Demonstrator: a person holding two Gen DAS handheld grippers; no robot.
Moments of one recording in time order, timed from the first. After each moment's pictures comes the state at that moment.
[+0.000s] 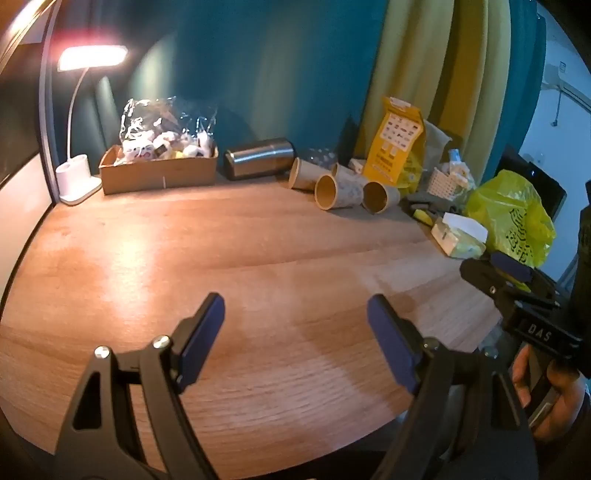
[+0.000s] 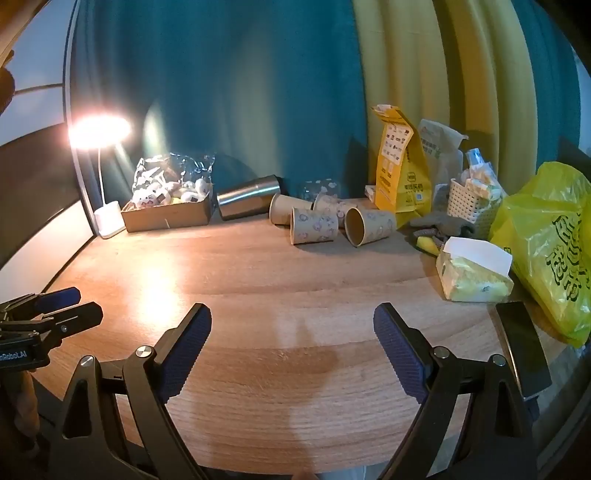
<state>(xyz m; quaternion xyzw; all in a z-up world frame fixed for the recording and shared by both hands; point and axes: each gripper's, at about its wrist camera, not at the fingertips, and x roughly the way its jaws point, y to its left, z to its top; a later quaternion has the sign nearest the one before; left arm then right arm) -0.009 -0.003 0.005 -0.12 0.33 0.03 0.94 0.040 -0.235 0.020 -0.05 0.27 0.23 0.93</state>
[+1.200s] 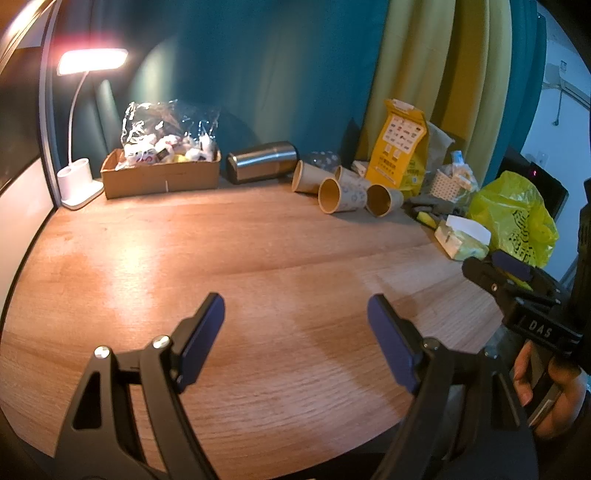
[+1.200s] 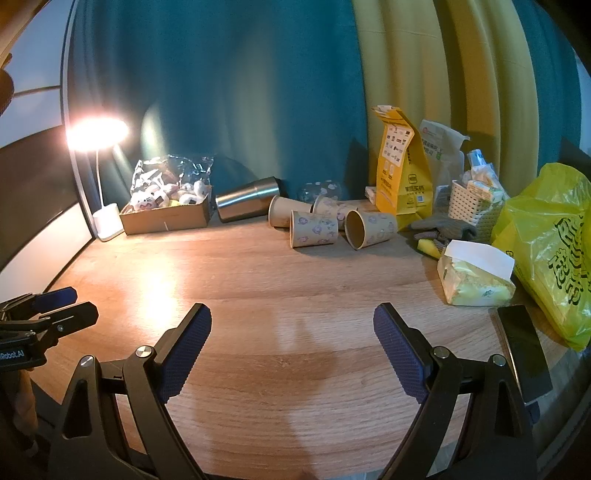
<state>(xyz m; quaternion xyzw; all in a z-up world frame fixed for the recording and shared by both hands) -0.005 0.003 0.009 -0.12 0.32 0.04 0.94 0.049 -0.234 0.023 -0.05 0.27 0.23 0.93</state>
